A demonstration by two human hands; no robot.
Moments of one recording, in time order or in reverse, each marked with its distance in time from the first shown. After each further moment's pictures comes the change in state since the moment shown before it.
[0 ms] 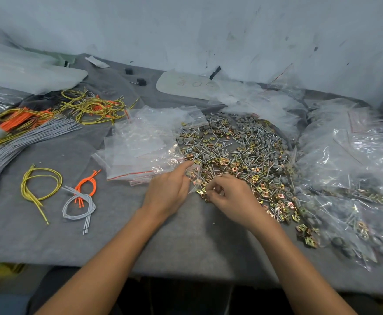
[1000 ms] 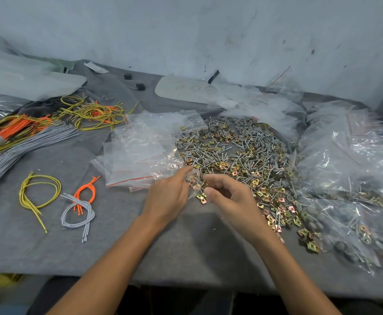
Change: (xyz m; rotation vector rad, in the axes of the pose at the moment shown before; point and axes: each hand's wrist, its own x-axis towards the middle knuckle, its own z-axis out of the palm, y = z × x) left_hand 0.001 -0.002 0.002 -0.006 0.019 0.013; right_hand -0.018 -0.022 0.000 0.780 0.148 -0.021
